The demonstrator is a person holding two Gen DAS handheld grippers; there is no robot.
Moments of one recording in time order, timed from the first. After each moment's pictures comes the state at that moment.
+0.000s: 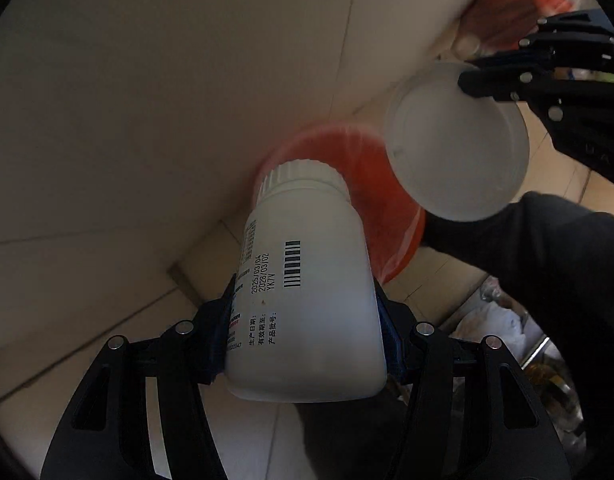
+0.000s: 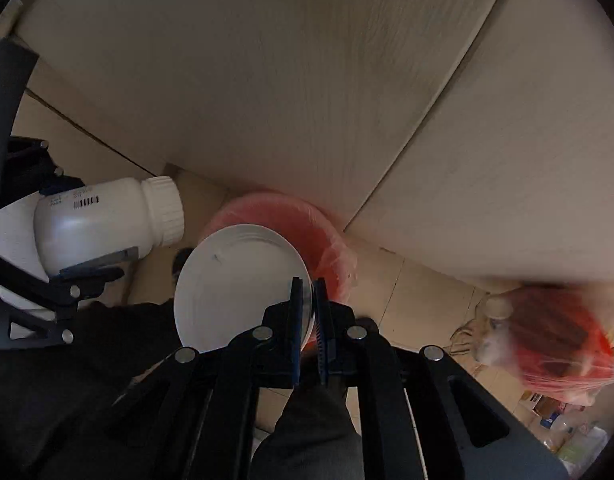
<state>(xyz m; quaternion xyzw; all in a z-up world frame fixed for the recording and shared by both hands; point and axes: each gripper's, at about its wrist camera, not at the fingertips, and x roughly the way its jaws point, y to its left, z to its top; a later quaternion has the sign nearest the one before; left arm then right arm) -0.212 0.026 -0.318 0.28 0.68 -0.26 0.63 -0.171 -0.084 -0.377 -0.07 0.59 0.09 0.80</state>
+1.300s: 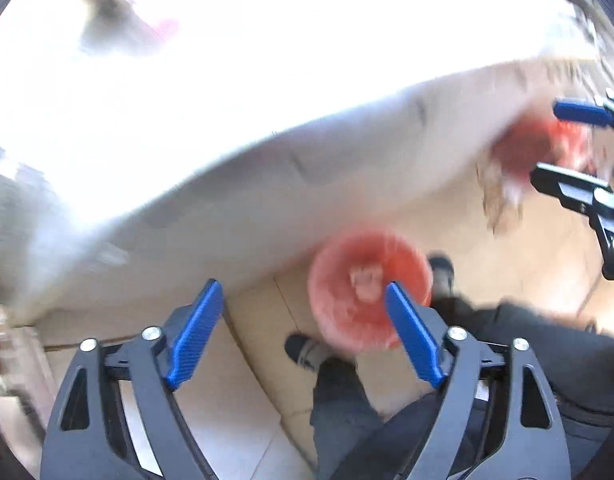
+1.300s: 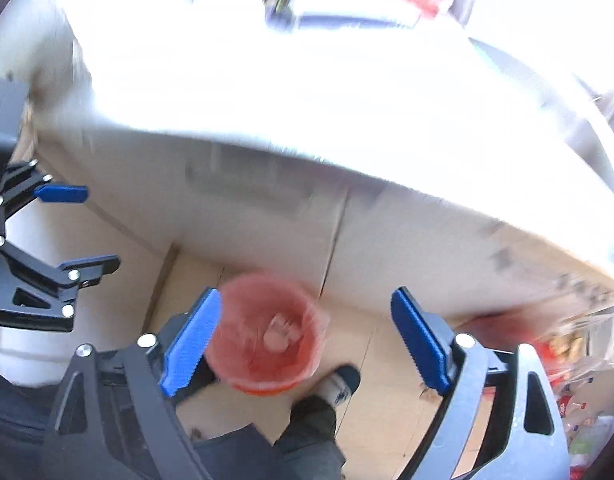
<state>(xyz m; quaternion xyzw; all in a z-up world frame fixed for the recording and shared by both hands) -0.163 0.021 -0.108 0.20 0.57 -0.16 0.78 -0.201 -0.120 -0.157 -0.04 0.45 0.05 0.89</state>
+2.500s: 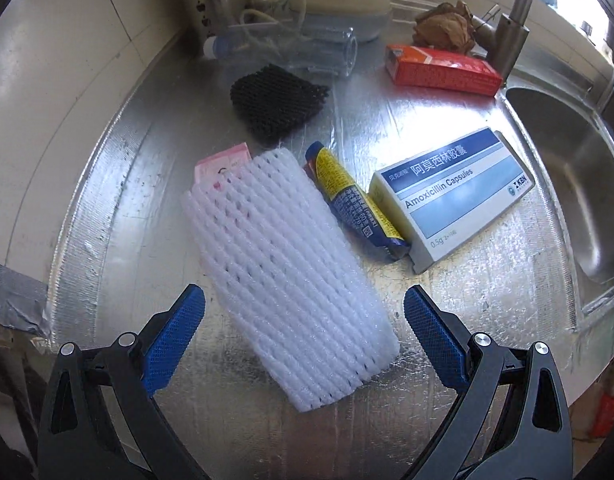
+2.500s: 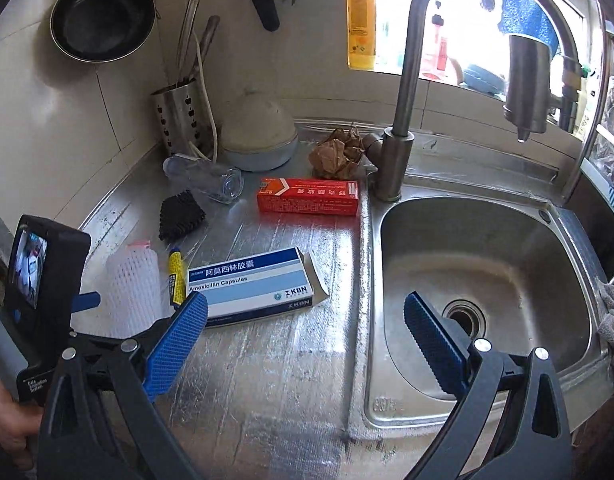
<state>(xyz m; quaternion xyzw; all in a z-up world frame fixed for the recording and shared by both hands) 0.031 -0.020 -0.066 0.06 0.55 -0.02 0.84 -0.053 -0.174 -0.029 0.00 0.32 0.01 0.95</state>
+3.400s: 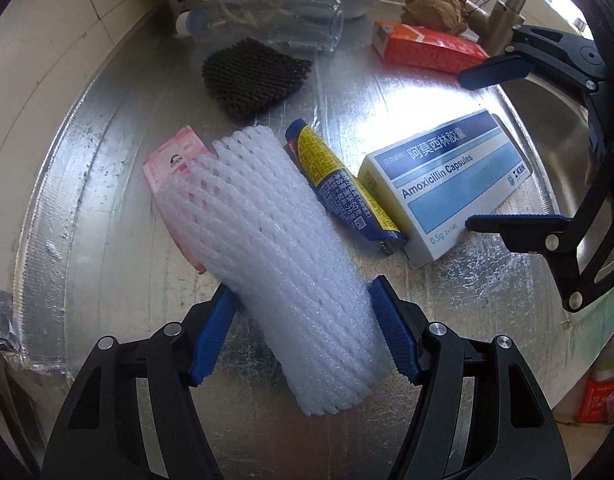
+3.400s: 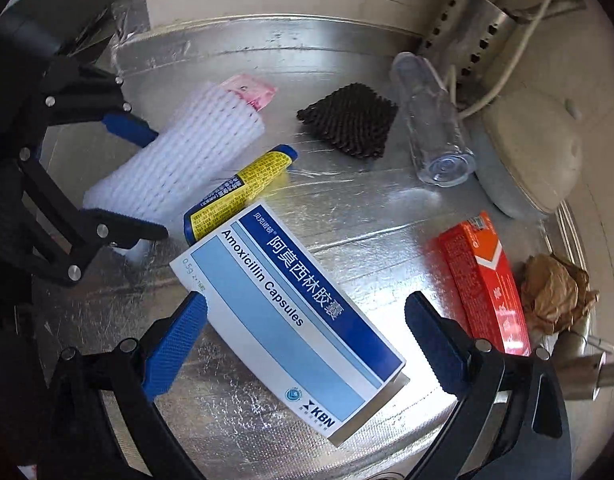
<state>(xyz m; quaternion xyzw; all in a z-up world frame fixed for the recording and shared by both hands) 0.038 -0.015 -0.083 0.04 0.57 -0.06 0.82 0.064 -0.092 -0.097 -0.40 0.38 0.39 0.74</state>
